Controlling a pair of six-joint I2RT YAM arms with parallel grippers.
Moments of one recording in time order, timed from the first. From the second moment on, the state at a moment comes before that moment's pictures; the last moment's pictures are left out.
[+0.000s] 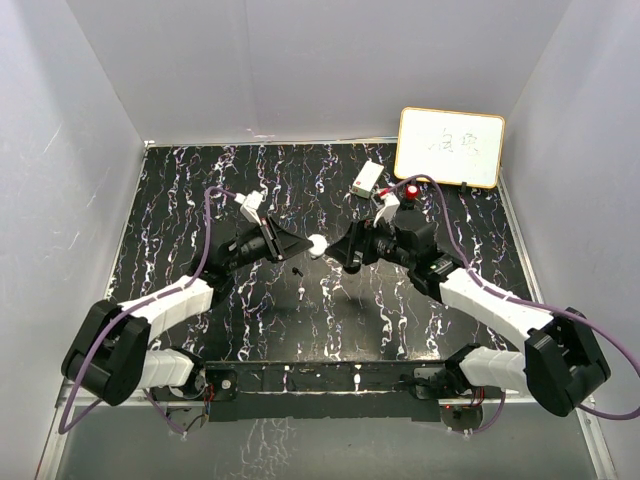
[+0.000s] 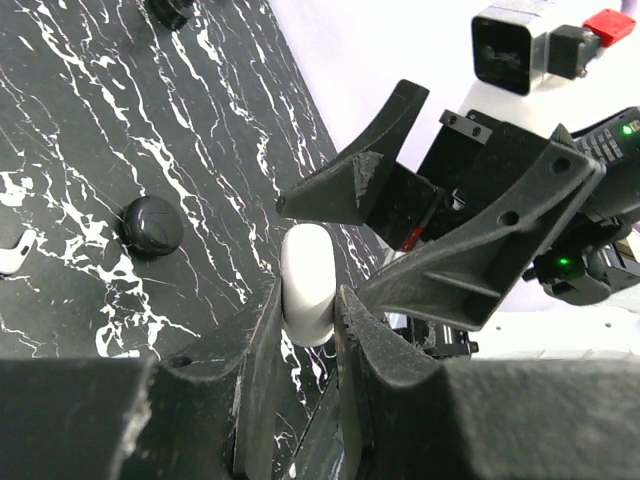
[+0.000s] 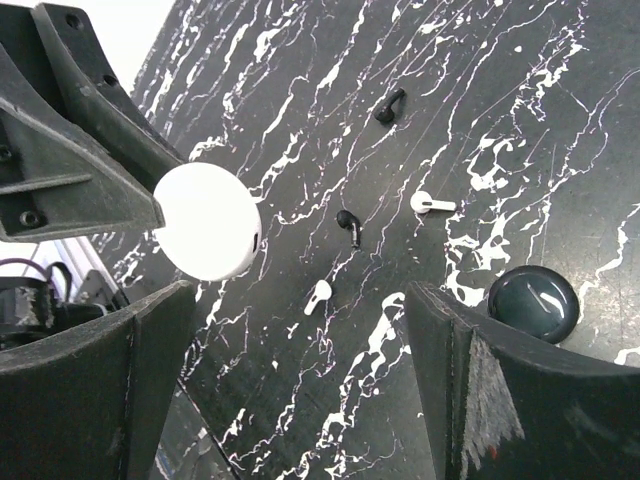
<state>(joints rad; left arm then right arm) -0.47 1.26 0.51 0.64 0.55 -0.91 0.58 1.19 0.68 0.17 -0.31 0.50</state>
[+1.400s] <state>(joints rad) -0.43 1.37 0.51 0.77 0.59 -1.15 0.48 1.42 0.64 0.50 -0.50 0.74</state>
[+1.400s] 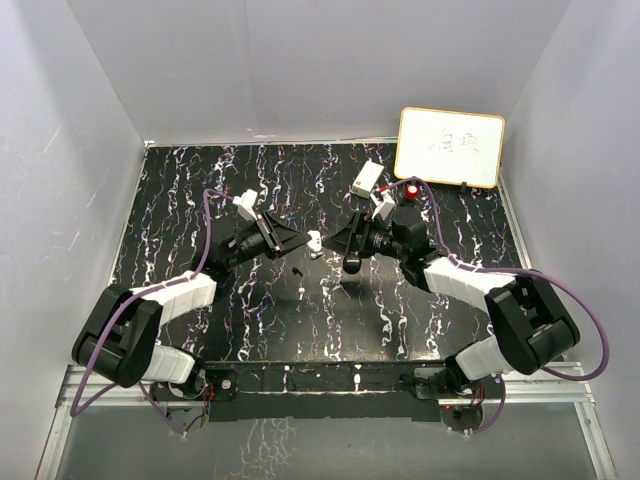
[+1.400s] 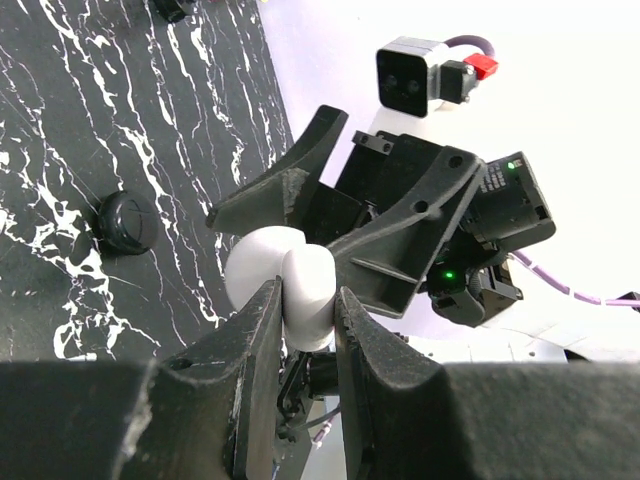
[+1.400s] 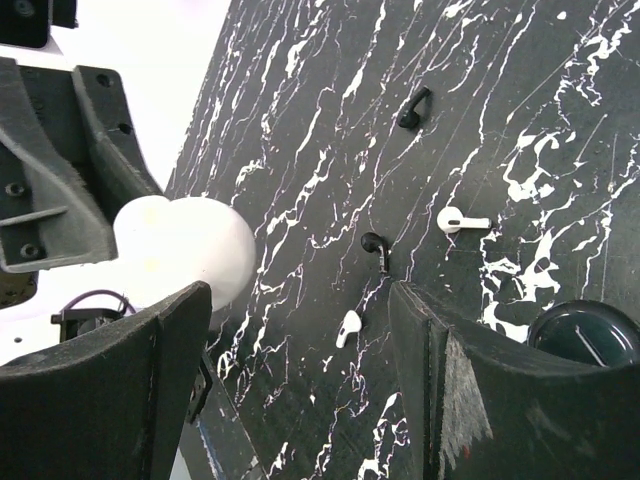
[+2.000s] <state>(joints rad) -0.32 1.37 0.50 0.81 0.68 -1.21 0.48 1.46 0.65 0.41 -0.41 0.67</state>
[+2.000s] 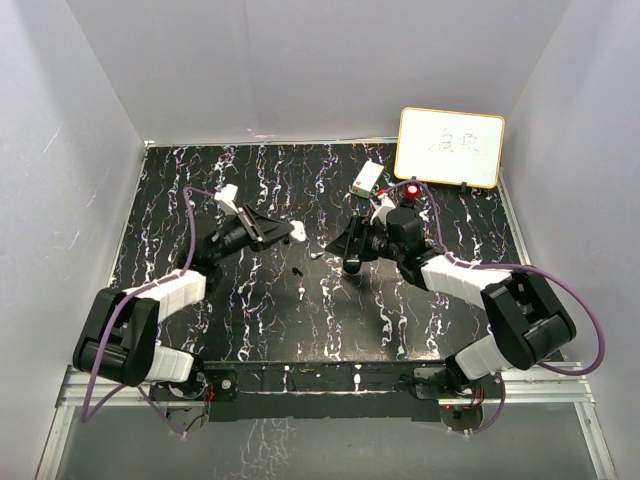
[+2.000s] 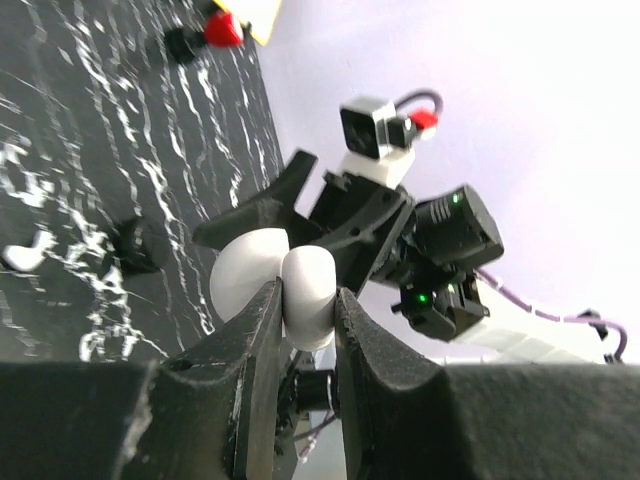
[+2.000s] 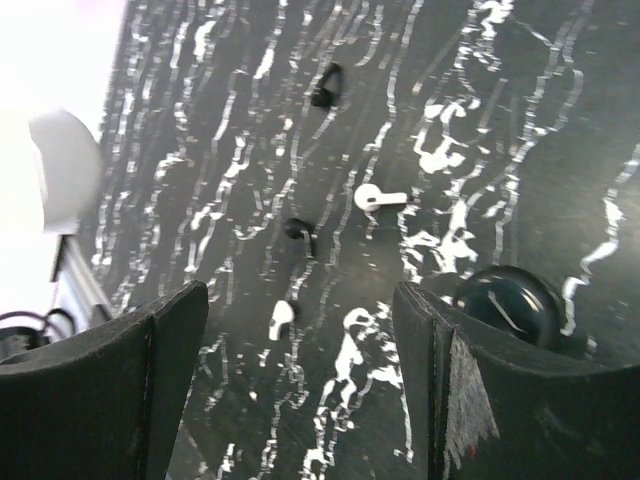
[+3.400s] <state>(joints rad) -0.03 1.45 0.46 0.87 1.03 -1.24 0.93 1.64 0.94 -0.11 0.16 0.43</state>
